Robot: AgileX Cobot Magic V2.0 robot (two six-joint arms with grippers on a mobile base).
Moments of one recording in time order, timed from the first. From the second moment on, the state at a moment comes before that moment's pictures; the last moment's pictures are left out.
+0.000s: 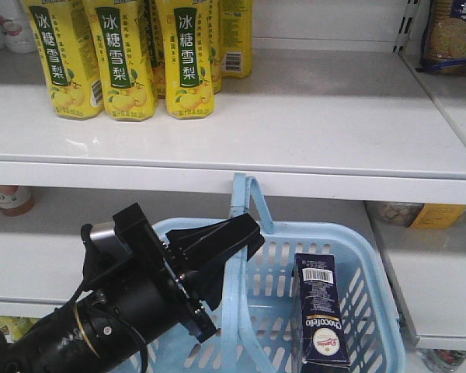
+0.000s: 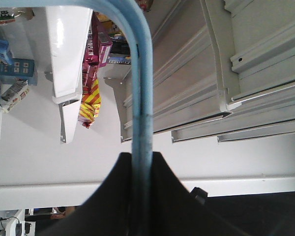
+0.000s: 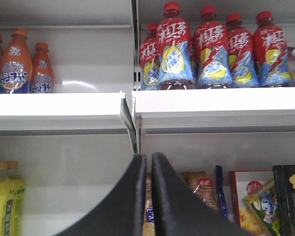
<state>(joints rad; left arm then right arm) -0.85 1.41 -0.46 0.13 -1.10 -1.86 -0.09 0.32 -0.66 0.12 -0.06 -0.10</state>
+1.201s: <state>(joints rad) -0.85 1.41 -0.46 0.13 -1.10 -1.86 0.38 0.84 -1.13 0.16 1.04 0.17</state>
